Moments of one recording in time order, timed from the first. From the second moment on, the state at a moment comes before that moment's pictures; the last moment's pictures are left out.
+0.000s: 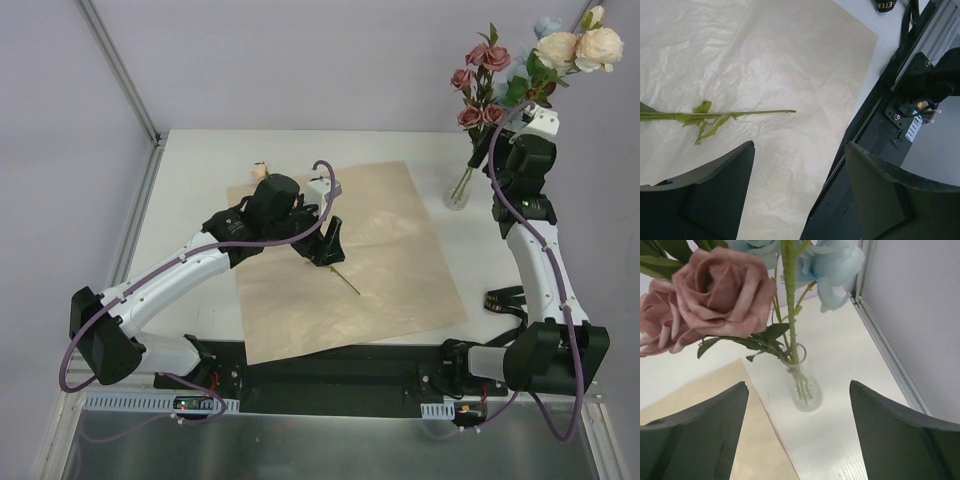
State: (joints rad) left arm -0.78 1.31 1.19 -0.51 0.37 -0.22; right arm -0.05 1.29 1.15 -0.06 0.18 0.16
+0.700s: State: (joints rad) left arm -0.64 1.40 1.19 -0.49 0.35 -0.35; right arm 0.35 0.90 0.89 -0.67 0.24 0.45
